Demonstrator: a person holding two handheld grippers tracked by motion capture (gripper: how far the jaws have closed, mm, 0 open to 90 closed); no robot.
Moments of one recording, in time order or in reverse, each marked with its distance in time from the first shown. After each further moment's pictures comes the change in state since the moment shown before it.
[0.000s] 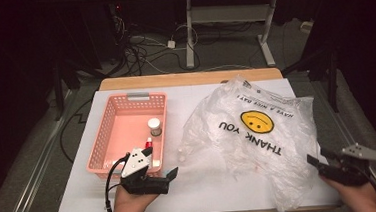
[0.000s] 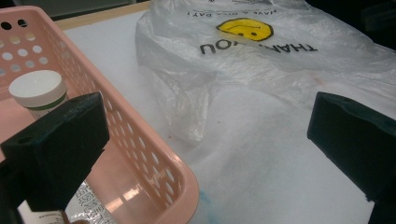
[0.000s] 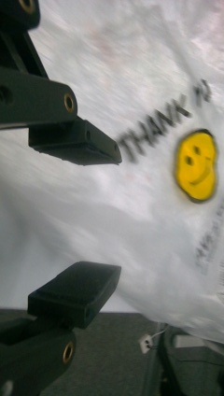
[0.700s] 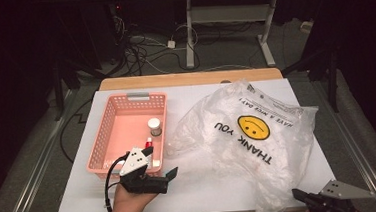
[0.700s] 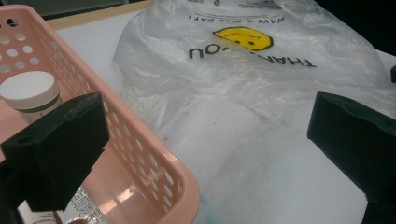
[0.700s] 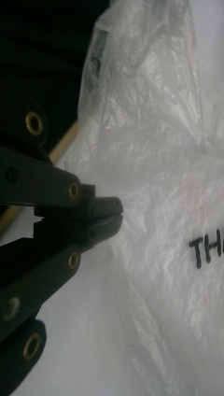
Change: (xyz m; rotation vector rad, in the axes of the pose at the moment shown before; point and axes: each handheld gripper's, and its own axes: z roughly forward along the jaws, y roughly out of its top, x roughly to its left) left arm 0.005 0.000 0.001 -0.003 -0.028 -0.010; right arm 0.080 -0.039 -0.021 0.111 0.240 -0.180
